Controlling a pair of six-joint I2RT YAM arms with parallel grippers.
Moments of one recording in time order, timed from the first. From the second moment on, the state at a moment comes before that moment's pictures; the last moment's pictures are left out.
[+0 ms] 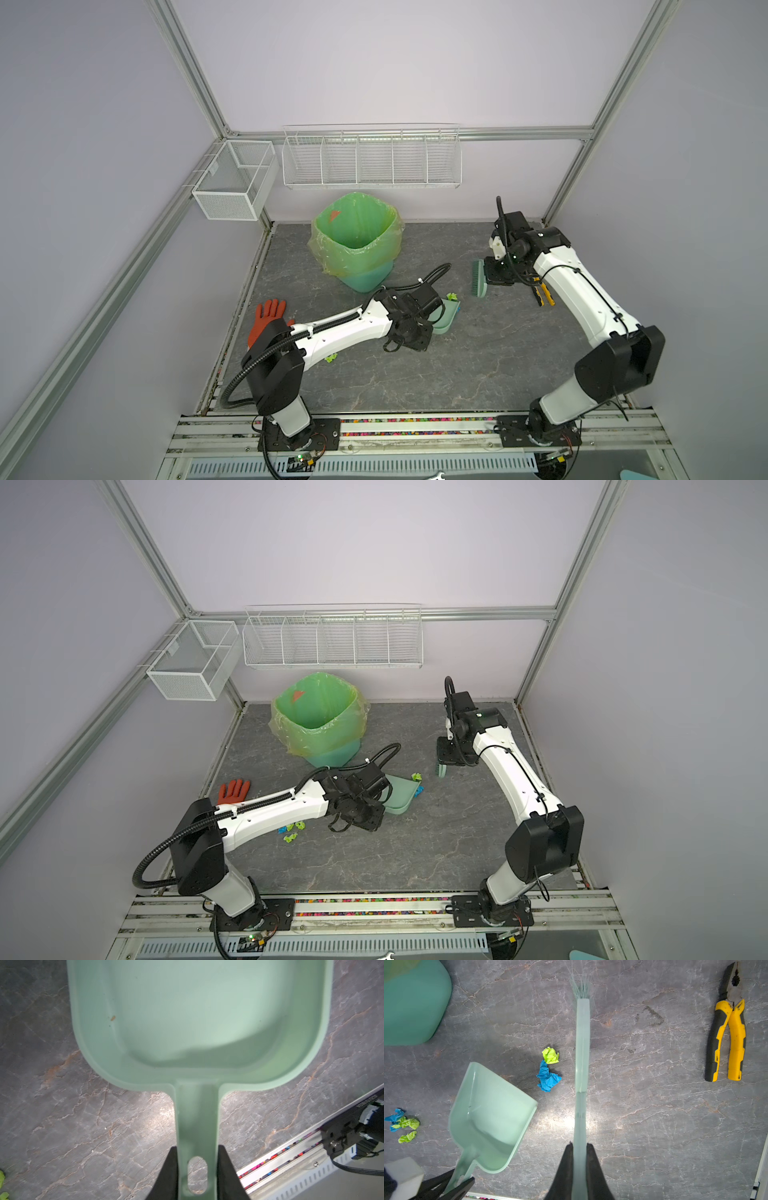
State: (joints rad) left arm -1.05 1.66 1.28 -0.87 0.05 -0.57; right arm 0.29 1.61 1.60 -1.24 -0.01 0.28
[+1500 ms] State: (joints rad) left arm -1.18 1.78 1.32 -0.97 -0.07 -0.57; right arm 0.29 1.81 1.83 -1.27 0.06 0.14
